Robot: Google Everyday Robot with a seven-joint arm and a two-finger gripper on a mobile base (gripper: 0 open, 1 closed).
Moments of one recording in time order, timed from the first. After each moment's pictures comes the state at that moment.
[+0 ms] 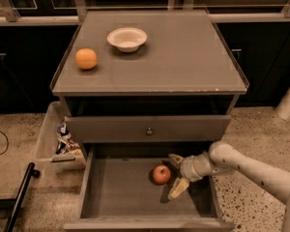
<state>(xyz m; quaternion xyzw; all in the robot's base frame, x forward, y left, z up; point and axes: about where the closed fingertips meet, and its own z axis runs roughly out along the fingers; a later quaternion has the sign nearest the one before) 0.550 -0.131 0.397 -0.59 0.70 0.26 0.31</state>
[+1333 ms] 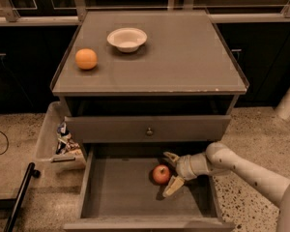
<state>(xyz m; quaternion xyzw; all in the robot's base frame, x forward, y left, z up) 0.565 -0.109 0.391 -0.59 0.67 0.29 0.35</state>
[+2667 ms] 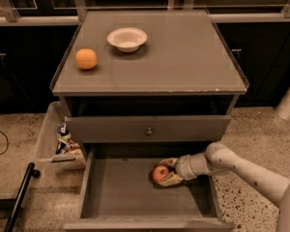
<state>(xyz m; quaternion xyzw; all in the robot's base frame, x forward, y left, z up) 0.565 -0.109 0.391 -0.59 0.67 0.29 0.35</state>
